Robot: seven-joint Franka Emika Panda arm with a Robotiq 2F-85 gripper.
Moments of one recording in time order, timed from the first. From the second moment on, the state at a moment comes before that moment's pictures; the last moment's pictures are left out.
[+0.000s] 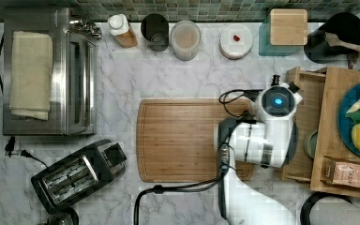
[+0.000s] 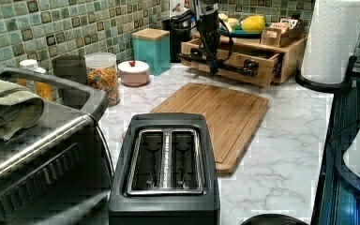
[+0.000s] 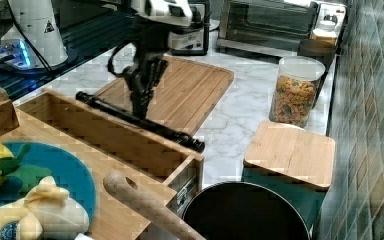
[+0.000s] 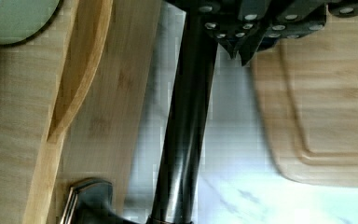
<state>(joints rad) -0.23 0.28 -0.14 -2.14 -0.26 0.79 -0.96</state>
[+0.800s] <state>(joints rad) -0.33 0.33 -0.19 -2.08 -0.25 0.83 -1.11</state>
